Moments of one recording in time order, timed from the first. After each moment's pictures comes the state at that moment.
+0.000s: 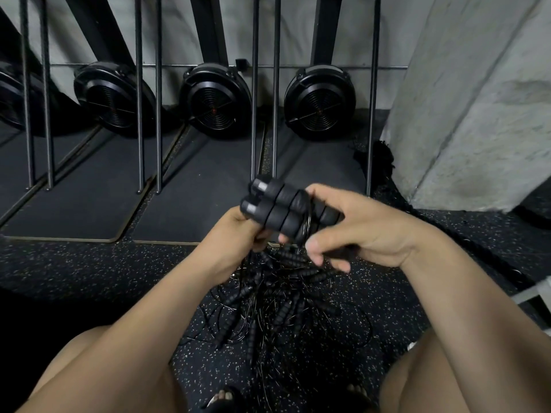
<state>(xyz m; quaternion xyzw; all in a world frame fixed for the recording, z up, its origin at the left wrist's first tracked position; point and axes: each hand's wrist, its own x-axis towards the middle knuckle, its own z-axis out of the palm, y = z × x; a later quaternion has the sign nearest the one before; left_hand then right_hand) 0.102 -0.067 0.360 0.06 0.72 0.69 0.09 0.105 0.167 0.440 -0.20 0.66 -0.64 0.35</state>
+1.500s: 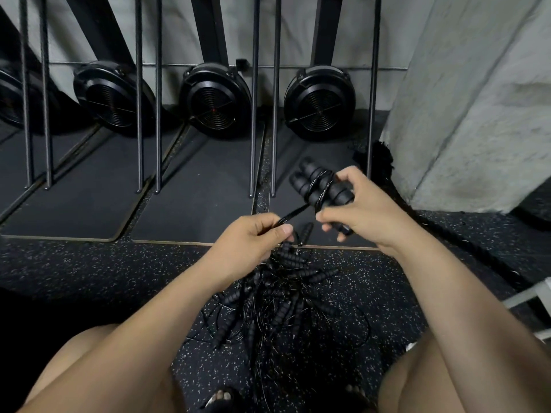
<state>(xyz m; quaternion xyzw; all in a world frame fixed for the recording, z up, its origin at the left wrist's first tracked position) 0.114 -0.063 0.358 0.09 0.78 0.61 0.11 0.074 0.177 0.410 -0.02 0.81 -0.57 0.12</state>
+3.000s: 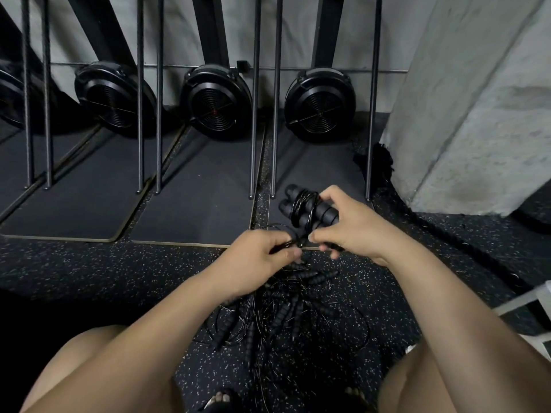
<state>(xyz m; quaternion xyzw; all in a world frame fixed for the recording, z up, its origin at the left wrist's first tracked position) 0.122 -0.058 0.358 0.15 0.88 0.43 0.11 0.077 0.168 0.394 -0.06 0.85 -0.50 0.18</state>
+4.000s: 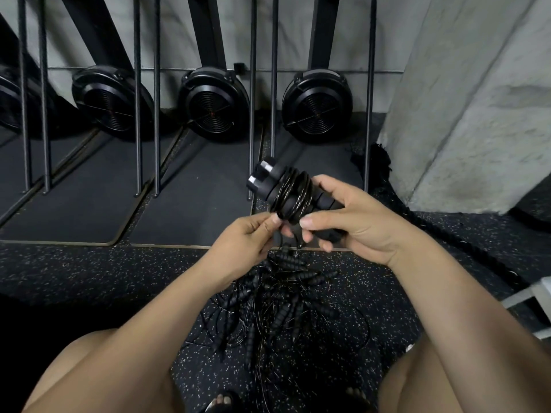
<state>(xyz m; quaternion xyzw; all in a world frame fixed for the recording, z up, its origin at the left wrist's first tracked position) 0.111 -0.061 0.359 0.08 0.76 0.64 0.10 0.093 0.166 0.422 -0.14 0.64 -0.71 0.26</state>
